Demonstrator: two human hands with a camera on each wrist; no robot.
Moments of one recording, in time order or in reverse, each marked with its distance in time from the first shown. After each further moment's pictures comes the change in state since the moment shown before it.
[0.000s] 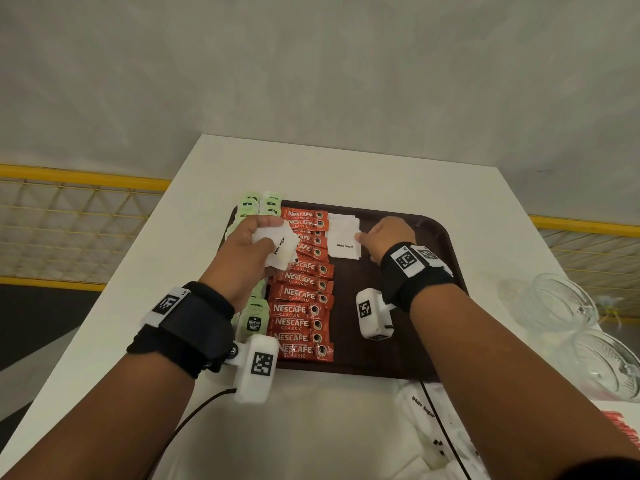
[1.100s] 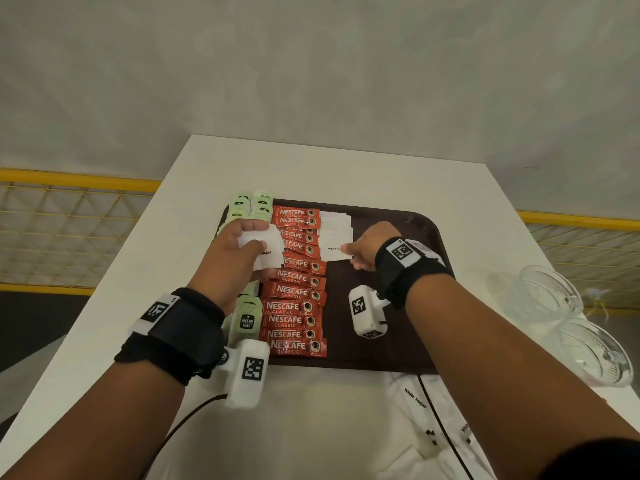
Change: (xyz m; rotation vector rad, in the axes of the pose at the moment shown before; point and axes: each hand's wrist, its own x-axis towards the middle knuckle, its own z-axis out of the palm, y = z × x) left_hand -0.001 -0.010 -0.005 -0.025 0.059 0.001; right_hand 0.001 0.001 0.006 0.235 -0.321 0.206
